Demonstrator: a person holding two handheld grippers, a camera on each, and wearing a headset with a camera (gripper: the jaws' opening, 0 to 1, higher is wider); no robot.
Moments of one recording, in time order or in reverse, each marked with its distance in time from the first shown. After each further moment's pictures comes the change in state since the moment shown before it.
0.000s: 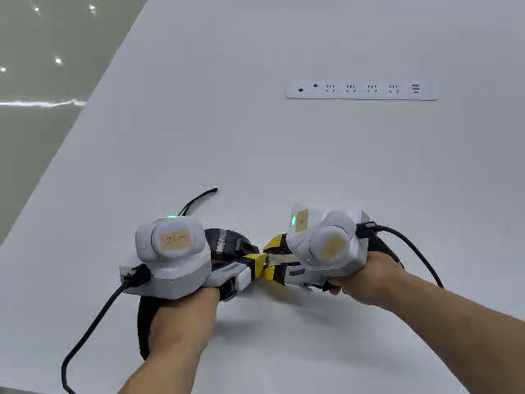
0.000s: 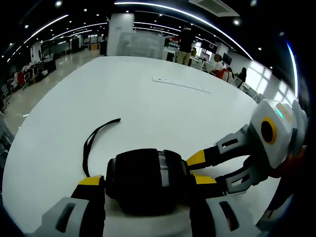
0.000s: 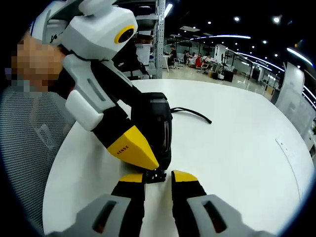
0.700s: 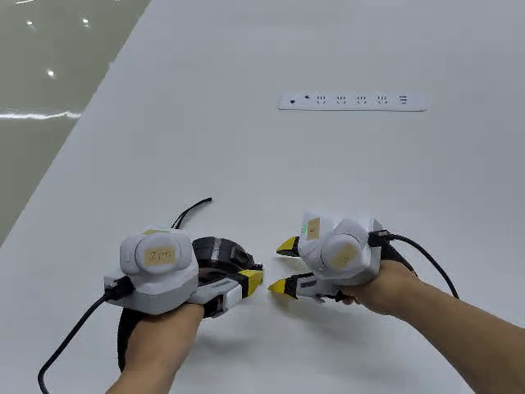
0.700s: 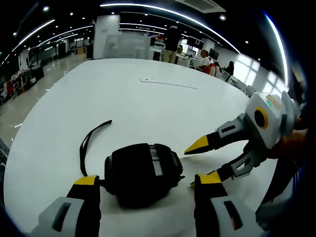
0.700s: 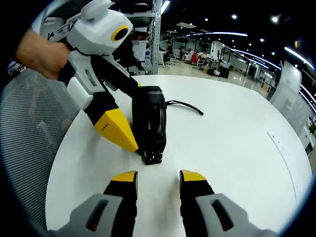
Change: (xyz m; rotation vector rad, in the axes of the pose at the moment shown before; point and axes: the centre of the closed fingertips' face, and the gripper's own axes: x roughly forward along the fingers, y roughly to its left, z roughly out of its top) left arm -0.011 -0.005 -0.004 0.089 0.003 -0.091; right arm -0.026 -0.003 -0.017 0.008 0.042 -0.041
